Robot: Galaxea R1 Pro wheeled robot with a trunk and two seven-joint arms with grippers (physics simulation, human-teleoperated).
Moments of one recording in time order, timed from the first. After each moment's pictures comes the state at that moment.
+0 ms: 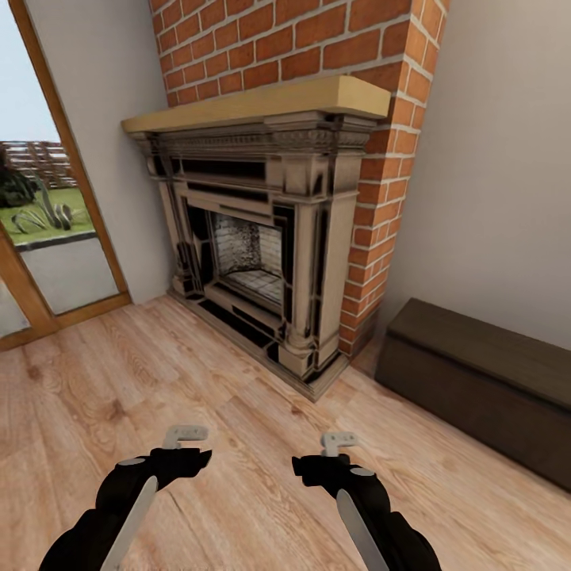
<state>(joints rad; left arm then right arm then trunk) -0.25 0.11 -0.12 -1.40 0.24 0.79 0.07 -0.29 0.09 0.37 -1.27 -0.36 0.64 -0.25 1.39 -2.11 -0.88</state>
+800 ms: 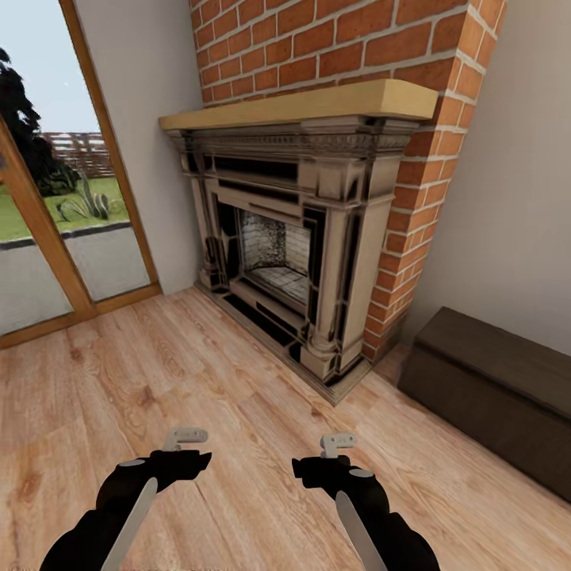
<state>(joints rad) -0.25 0.11 -0.12 -1.39 0.24 0.79 0.07 -0.29 0.09 0.37 -1.26 -0.35 0.64 -0.25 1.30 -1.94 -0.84</state>
